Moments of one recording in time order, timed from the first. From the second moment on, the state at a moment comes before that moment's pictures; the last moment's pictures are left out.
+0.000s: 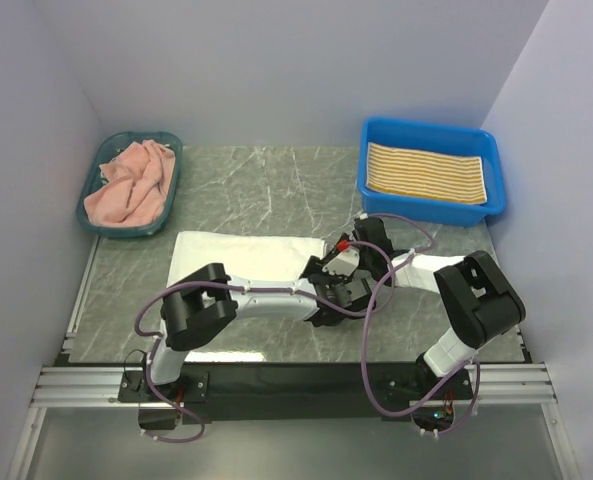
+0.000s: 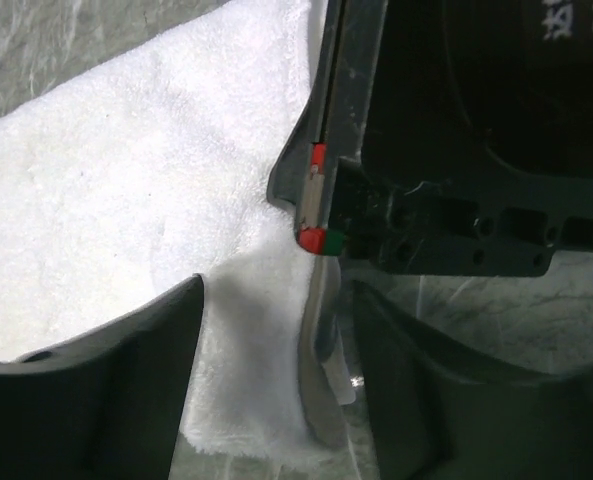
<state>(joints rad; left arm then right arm) -1.26 1.99 1.39 -0.58 -0.93 -0.69 0.45 1.60 0.66 0.20 -0.40 1.02</state>
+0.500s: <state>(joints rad) -1.27 2.03 1.41 -0.59 -0.95 -0.69 0.45 1.60 0.66 0.21 -0.41 1.04</state>
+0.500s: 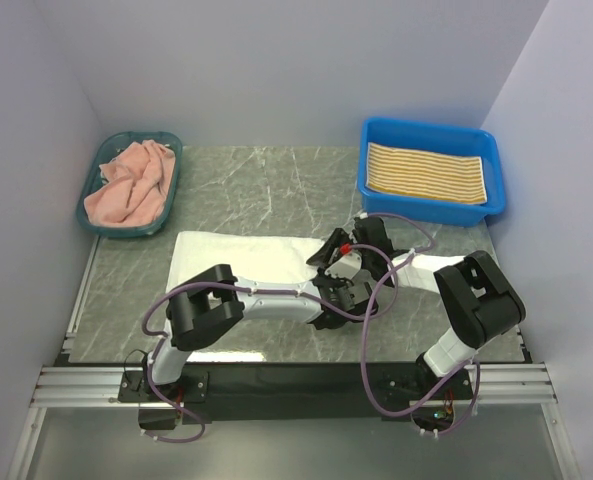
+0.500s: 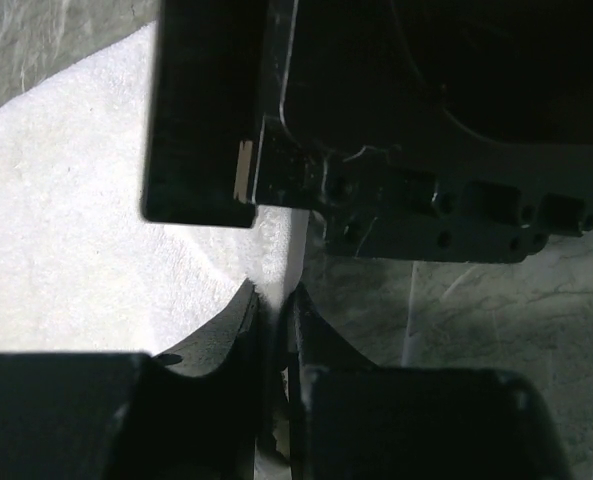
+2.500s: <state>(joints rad) -0.45 0.88 0.85 -0.49 -0.38 -0.59 0.27 2.01 1.86 -0.50 -0.24 0.36</state>
